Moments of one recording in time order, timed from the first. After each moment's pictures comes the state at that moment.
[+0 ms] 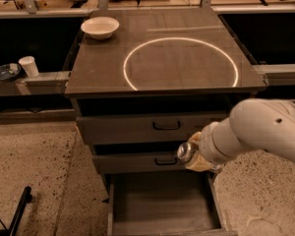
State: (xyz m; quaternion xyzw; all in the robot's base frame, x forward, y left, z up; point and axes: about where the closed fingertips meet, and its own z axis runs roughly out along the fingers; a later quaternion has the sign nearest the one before) arm 0.467 -0.135 0.700 -0.64 0.73 0.03 0.23
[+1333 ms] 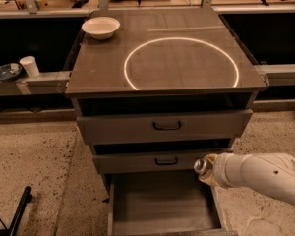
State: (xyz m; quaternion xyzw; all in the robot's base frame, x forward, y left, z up) arm 0.489 -0.209 0.568 -0.56 0.77 -0.02 0.29
